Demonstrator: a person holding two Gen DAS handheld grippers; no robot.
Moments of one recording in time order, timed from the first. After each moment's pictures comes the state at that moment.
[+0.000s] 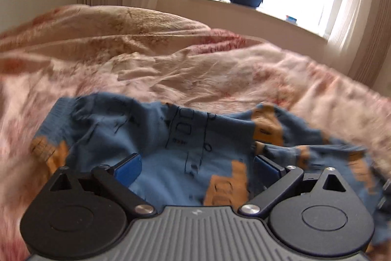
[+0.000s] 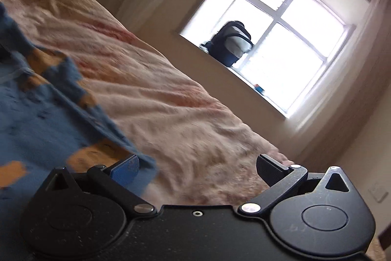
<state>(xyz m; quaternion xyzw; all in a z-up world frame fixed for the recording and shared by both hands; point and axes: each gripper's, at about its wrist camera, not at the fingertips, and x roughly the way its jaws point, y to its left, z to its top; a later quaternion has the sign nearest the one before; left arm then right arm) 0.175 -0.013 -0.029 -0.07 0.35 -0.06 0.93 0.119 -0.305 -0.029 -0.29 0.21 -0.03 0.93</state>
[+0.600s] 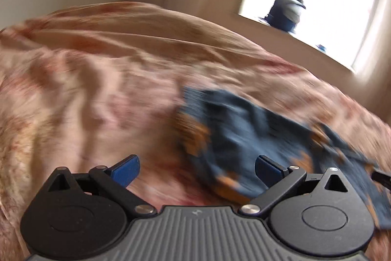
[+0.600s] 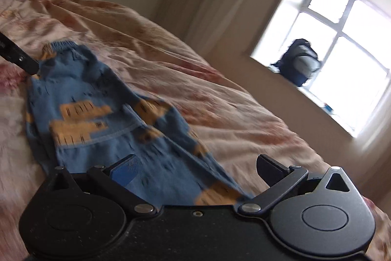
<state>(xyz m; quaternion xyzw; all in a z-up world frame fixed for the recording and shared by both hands) 0.121 0.103 -0.024 -0.13 0.33 0.03 0.93 0.129 -0.240 0.018 -0.25 0.26 0.17 0.92</state>
